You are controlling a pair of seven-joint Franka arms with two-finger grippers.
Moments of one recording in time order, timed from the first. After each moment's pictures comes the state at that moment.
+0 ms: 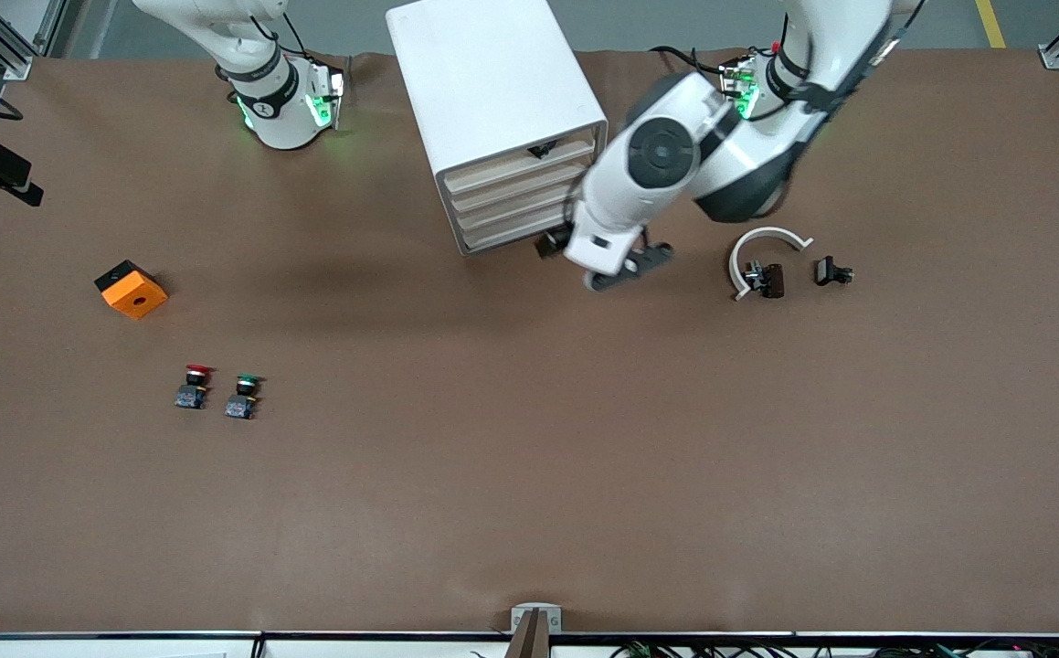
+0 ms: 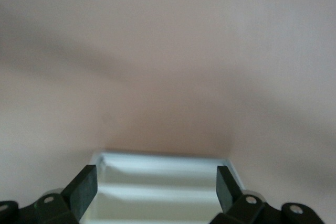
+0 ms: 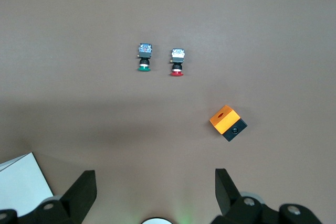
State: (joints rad) left arm -0.05 0.35 -0.68 -1.75 -0.02 1.98 -1.17; right arm -0.06 -0.11 -0.04 -1.60 -0.01 1.46 -0.07
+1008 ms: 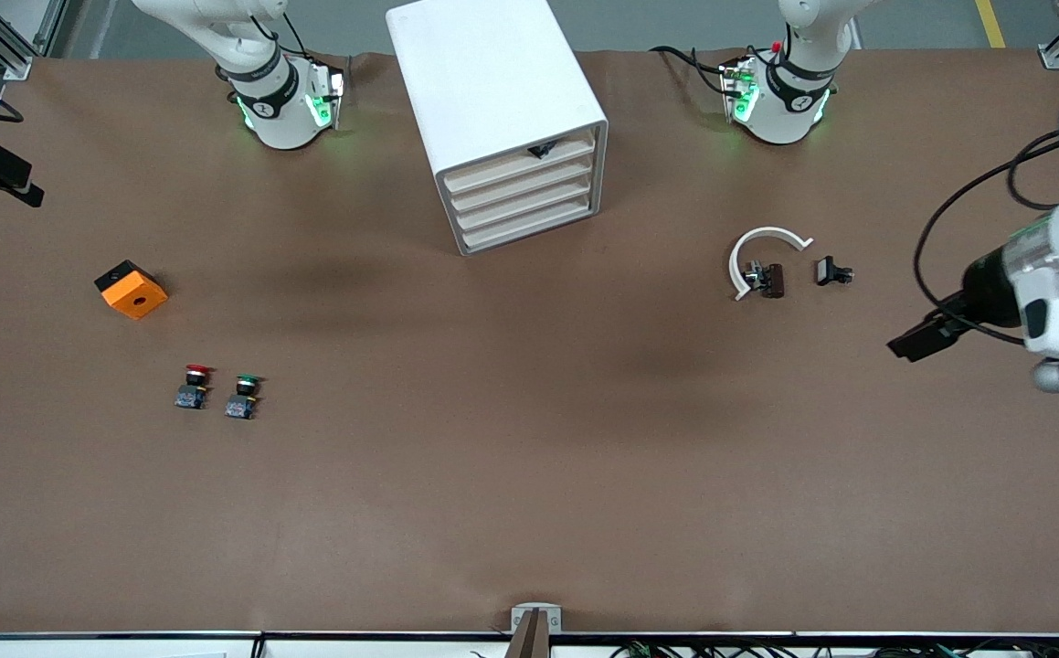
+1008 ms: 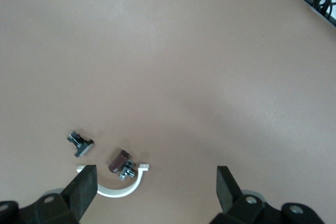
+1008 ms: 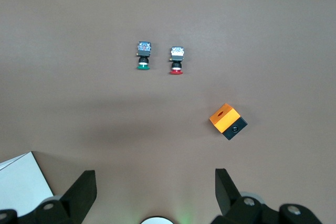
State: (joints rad) left arm 0.48 0.30 -0.68 -1.37 0.15 1.60 -0.76; right arm -0.06 -0.11 -0.05 -1.61 -0.01 1.46 -0.07
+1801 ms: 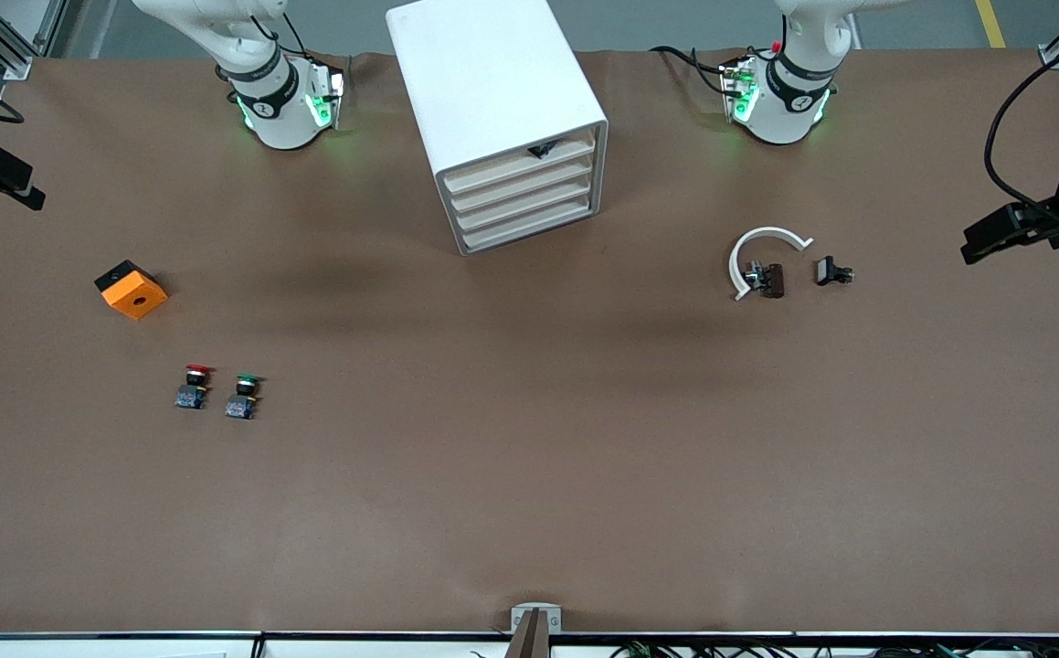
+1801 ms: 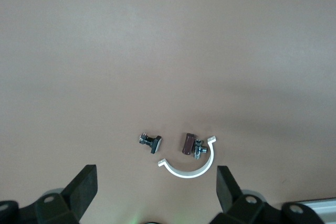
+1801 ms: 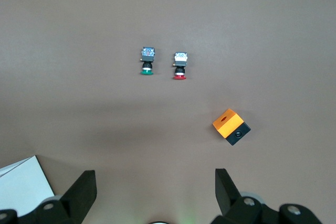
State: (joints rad) left arm 0.07 0.07 -0.12 -1.43 0.06 1.44 -0.19; right arm -0.06 -0.11 -0.05 -1.61 0.01 1.48 -0.07
